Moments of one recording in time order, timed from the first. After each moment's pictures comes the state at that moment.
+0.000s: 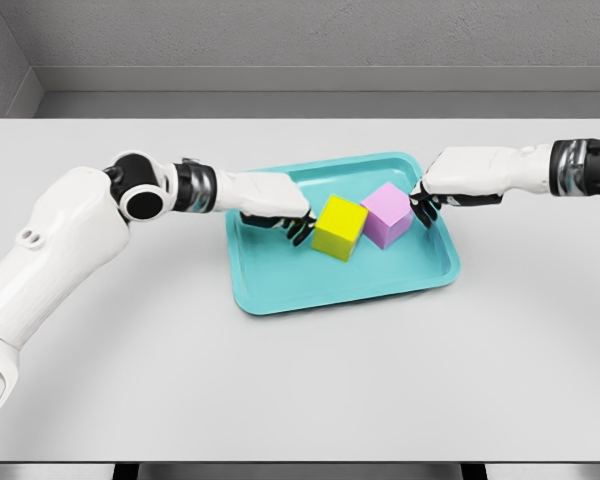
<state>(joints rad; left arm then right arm) -0.89 0.32 -0.86 -1.10 -0.51 -0.61 -0.61 -0.93 -0.83 0.94 -1.37 0.19 -0.61 0.61</state>
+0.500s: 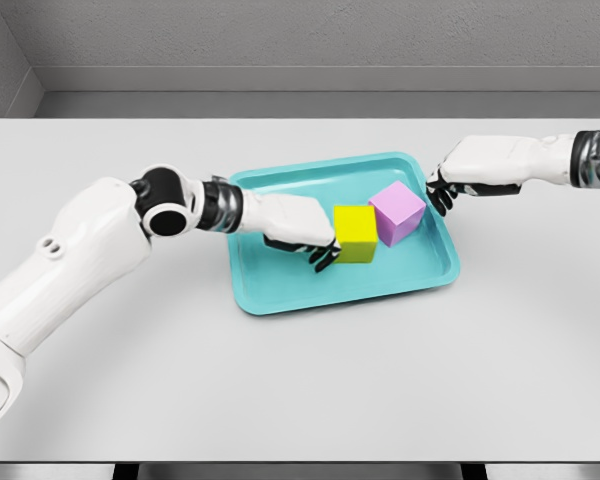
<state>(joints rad) -0.88 0.31 -0.95 -1.19 -0.51 -0.61 -0.61 -0.93 -0.86 0.91 -1.36 0.19 -0.61 0.61</state>
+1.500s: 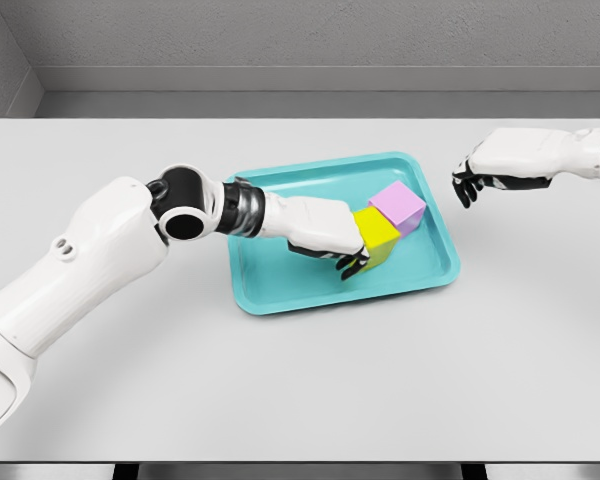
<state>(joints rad) -0.89 0.29 -0.96 -1.28 -0.49 -0.61 -0.61 -0.93 -0.92 0.89 -1.35 0.19 -0.61 0.61</state>
